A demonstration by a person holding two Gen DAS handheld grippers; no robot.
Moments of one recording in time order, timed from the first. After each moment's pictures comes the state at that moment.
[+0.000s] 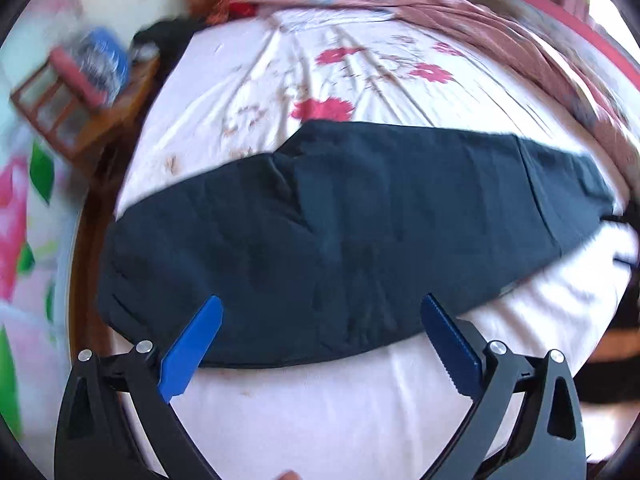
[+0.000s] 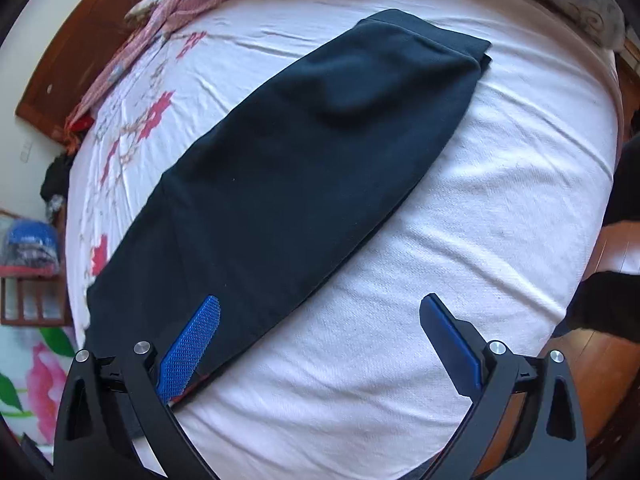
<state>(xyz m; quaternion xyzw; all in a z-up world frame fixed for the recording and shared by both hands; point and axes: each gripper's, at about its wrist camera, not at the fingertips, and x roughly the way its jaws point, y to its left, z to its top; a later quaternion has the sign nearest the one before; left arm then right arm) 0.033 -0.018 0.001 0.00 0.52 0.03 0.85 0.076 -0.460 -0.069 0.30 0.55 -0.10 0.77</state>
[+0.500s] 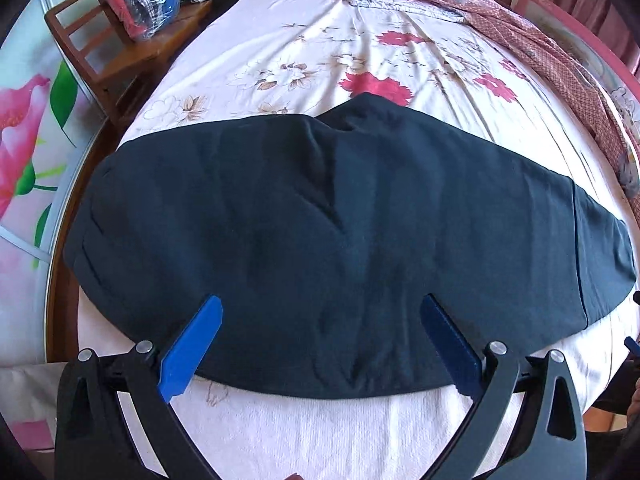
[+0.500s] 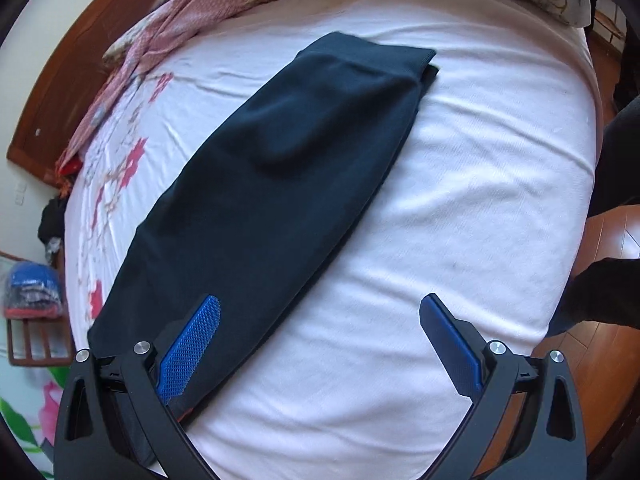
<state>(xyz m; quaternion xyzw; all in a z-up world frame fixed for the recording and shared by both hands) 0.063 0.004 -0.044 -0.07 0.54 0.11 0.83 0.067 -0.507 -0.072 0.33 0.52 -0.15 0.78</state>
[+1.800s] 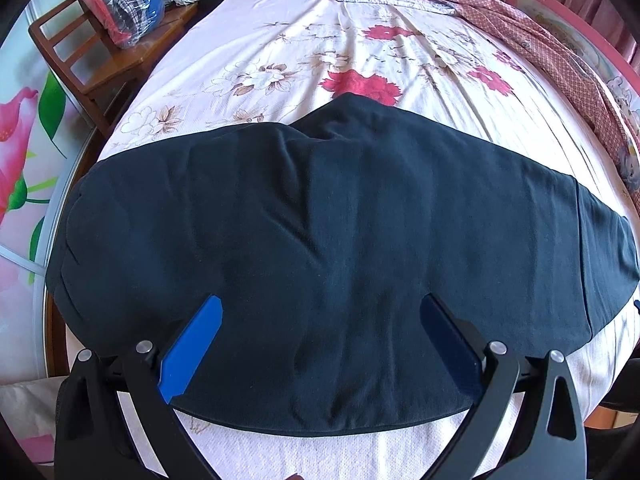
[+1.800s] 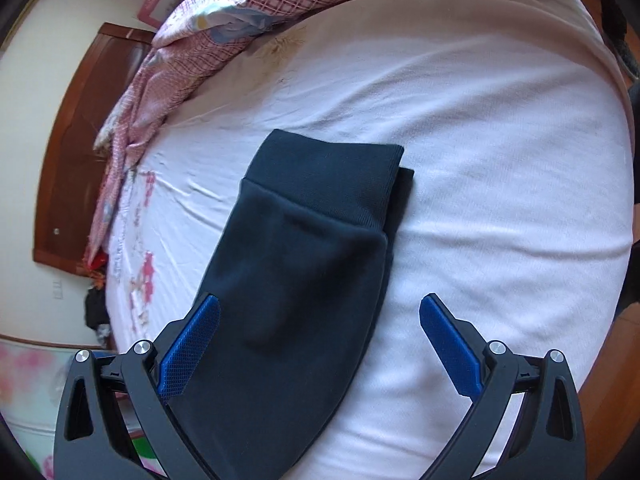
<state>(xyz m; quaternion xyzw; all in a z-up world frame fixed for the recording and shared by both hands) 0.087 -0.005 -0.052 -0.06 0.55 0.10 0.83 0.122 -0.609 -0.089 0.47 0.45 -0.15 0.75</state>
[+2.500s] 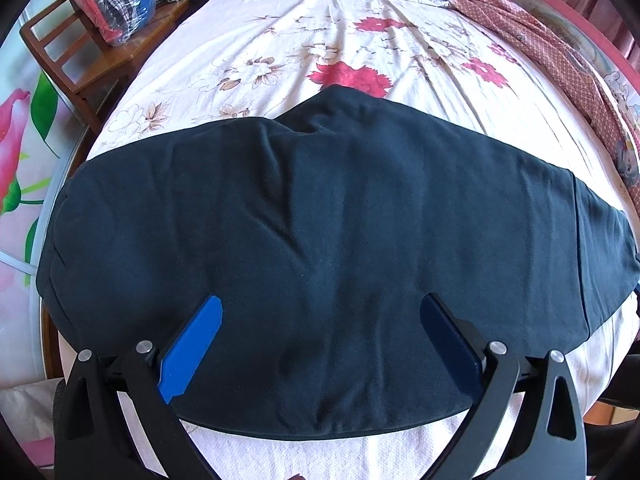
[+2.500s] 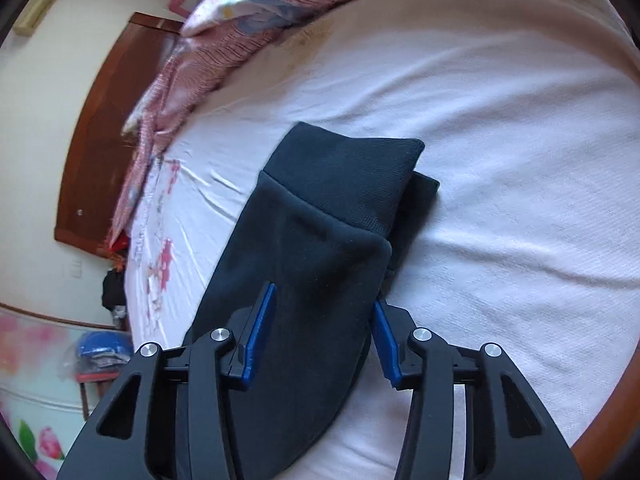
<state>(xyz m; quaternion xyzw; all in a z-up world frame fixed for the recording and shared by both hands) 0.093 -0.012 -0.057 -0.06 0.56 0.08 0.82 0.120 -0.612 -0.099 0.45 0.43 -0.10 0.77</state>
